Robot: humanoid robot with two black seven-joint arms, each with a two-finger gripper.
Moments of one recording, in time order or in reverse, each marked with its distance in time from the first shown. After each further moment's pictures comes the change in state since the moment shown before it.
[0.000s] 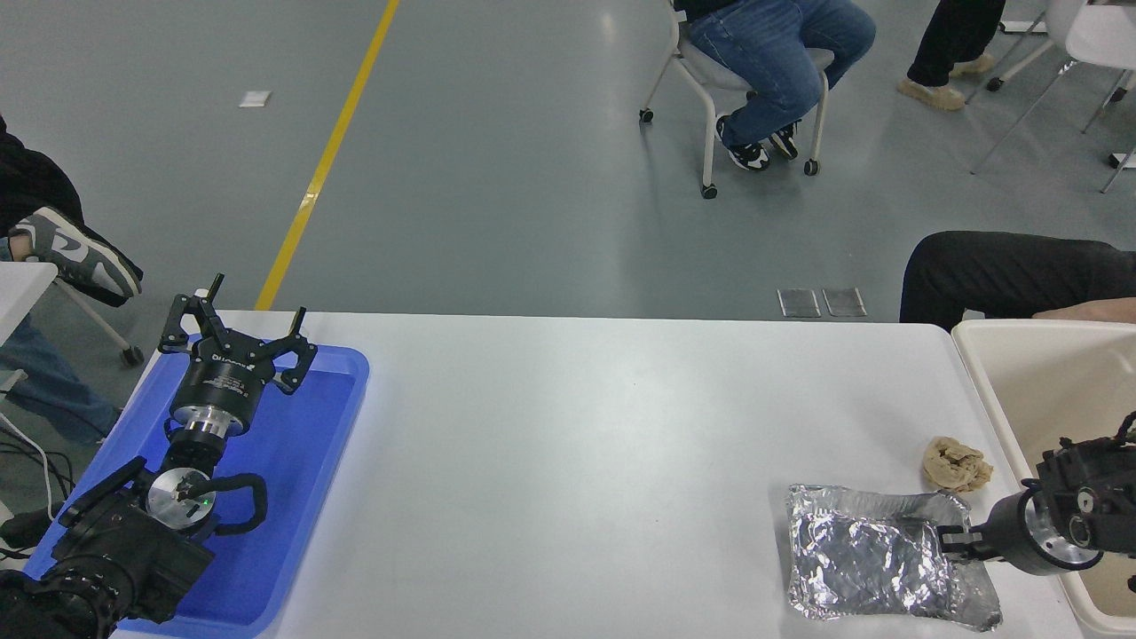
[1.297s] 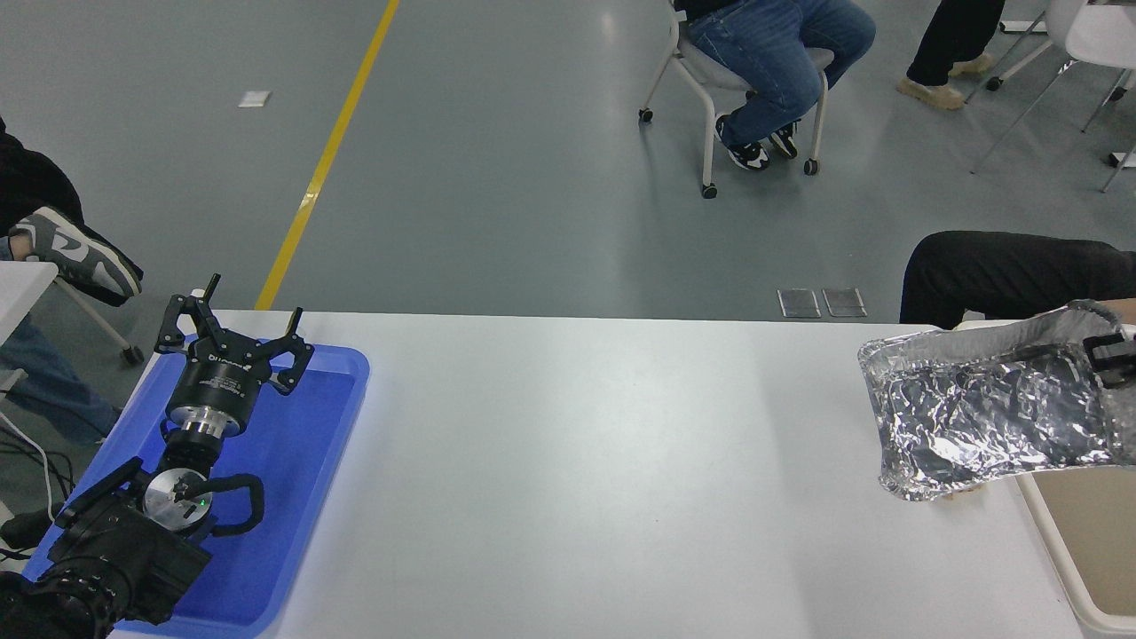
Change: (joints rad) left arm 0.003 0.006 -0.002 0.000 0.000 0.000 0.000; right arm 1.093 -0.005 -0.625 0.416 0.051 0.268 0.003
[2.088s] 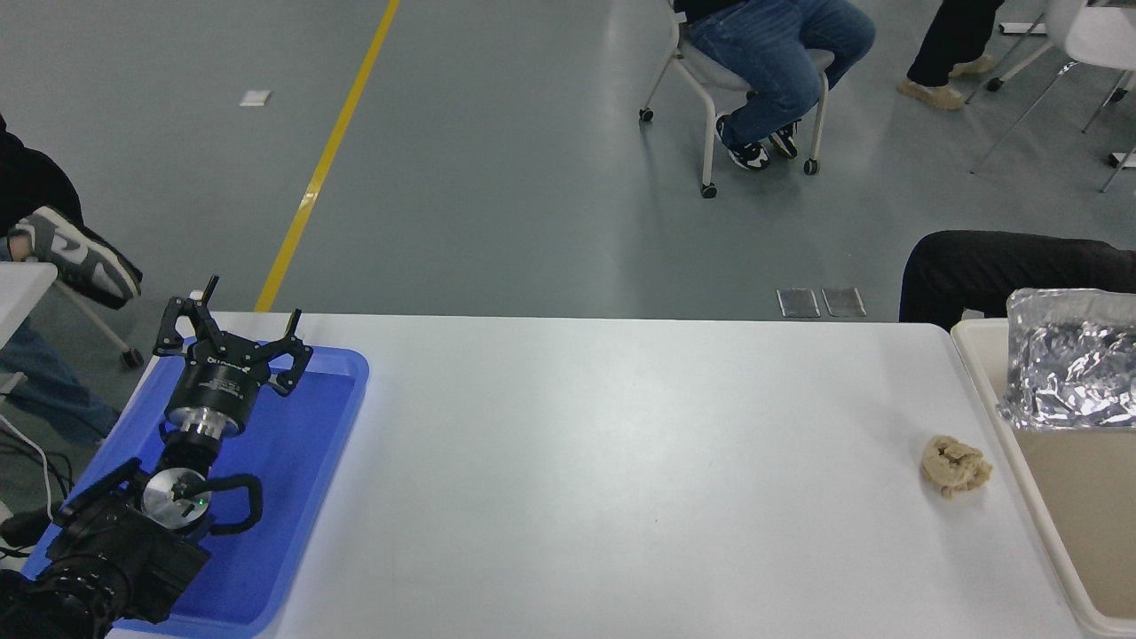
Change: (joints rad) left arm 0.000 0.000 0.000 0.000 -0.001 0.000 -0.003; right arm -0.542 -0.296 0.337 -0.593 -0.066 0.006 0.047
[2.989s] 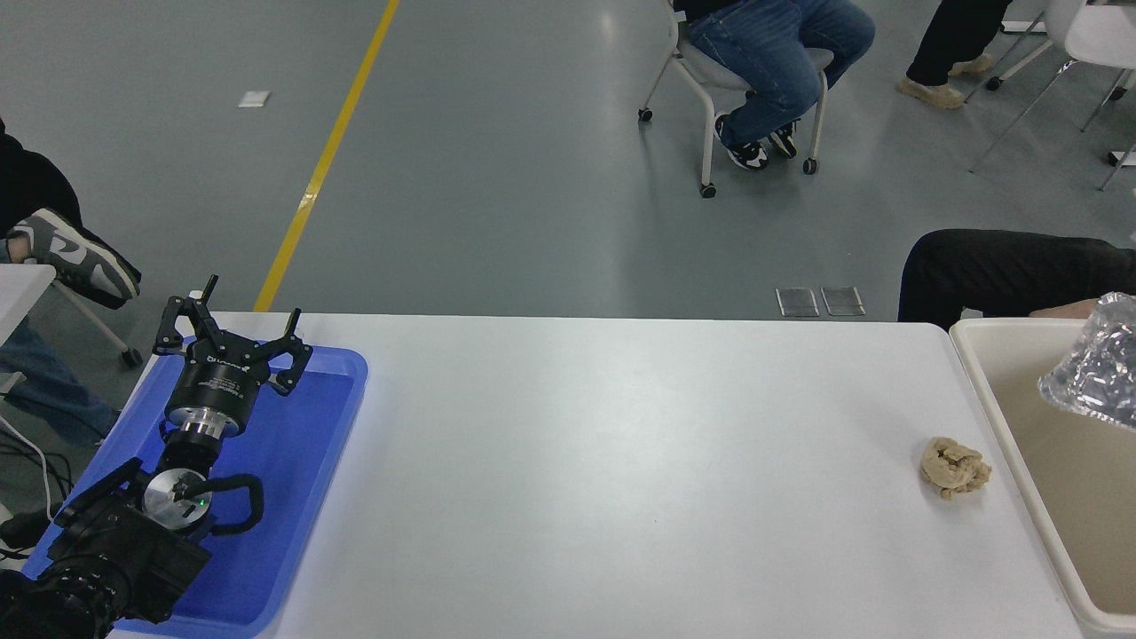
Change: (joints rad) left arm 0.001 0.000 0.001 0.002 0.000 0.000 0.000; right arm -1.012 0.240 0.839 -0.705 0.257 -0.287 -0.116
